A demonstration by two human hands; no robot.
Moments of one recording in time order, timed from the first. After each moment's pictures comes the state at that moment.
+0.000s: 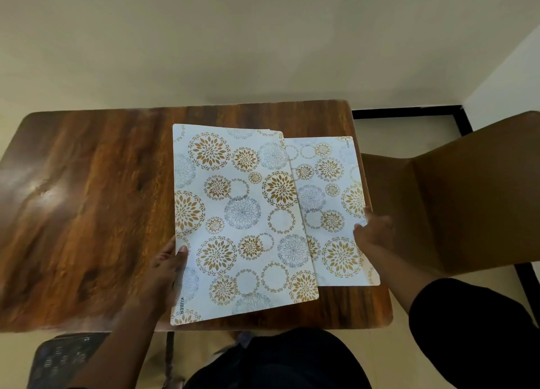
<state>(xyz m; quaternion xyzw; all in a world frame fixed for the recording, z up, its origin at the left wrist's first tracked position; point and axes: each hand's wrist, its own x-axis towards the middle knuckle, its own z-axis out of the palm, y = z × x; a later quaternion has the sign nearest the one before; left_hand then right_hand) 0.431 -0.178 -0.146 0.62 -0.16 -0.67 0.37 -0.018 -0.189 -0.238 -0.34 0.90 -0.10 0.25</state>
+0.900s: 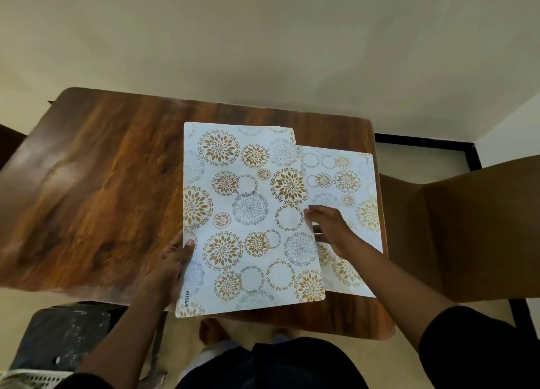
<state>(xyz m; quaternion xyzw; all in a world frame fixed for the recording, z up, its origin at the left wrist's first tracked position) 0.465 -0.152 -0.159 0.59 -0.12 -0.68 0.42 0.096 -0.221 -0.160 -0.32 0.64 -0.29 0.64</state>
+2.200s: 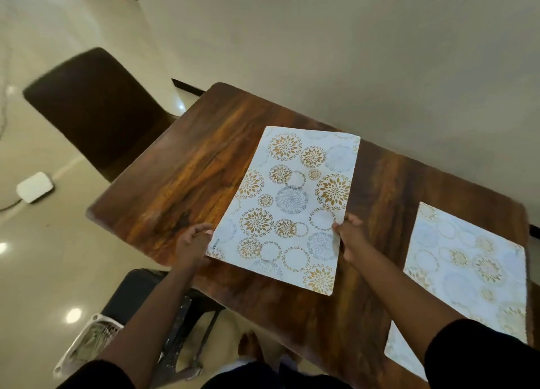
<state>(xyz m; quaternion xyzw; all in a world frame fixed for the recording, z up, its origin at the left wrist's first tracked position) 0.717 -0.177 -0.147 0.77 -0.15 -0.44 0.44 0.403 -0.332 -0.161 -0.25 0.68 -0.30 0.62</state>
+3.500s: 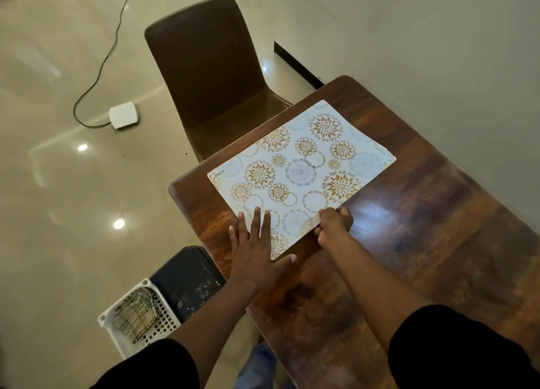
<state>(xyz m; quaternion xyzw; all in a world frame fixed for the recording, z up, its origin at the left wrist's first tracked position) 0.818 -0.209 -0.224 0.87 -0.44 -0.22 0.06 0.743 -0.399 -0.217 -0.25 0.70 -0.24 0.63</state>
